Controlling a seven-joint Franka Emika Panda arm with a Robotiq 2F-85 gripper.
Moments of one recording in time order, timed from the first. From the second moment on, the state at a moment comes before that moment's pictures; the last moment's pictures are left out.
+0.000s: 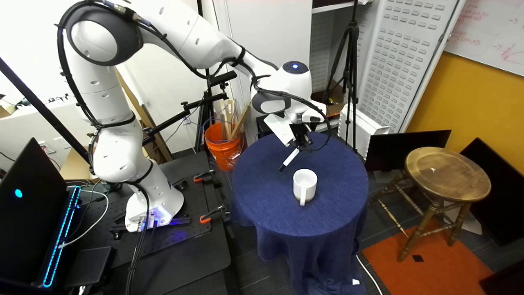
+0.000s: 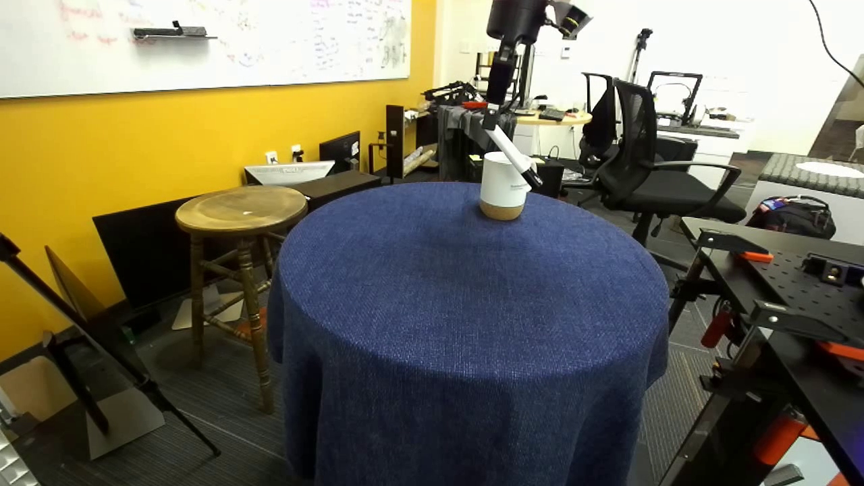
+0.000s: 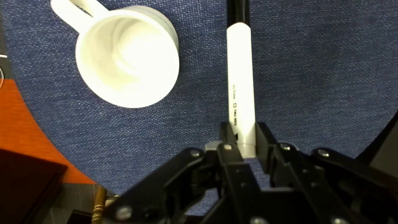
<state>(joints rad) -0.01 0.19 -0.15 -2.21 0.22 2.50 -0.47</state>
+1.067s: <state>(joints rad) -0.06 0.31 -0.04 -2.06 0.09 2.30 -0.47</state>
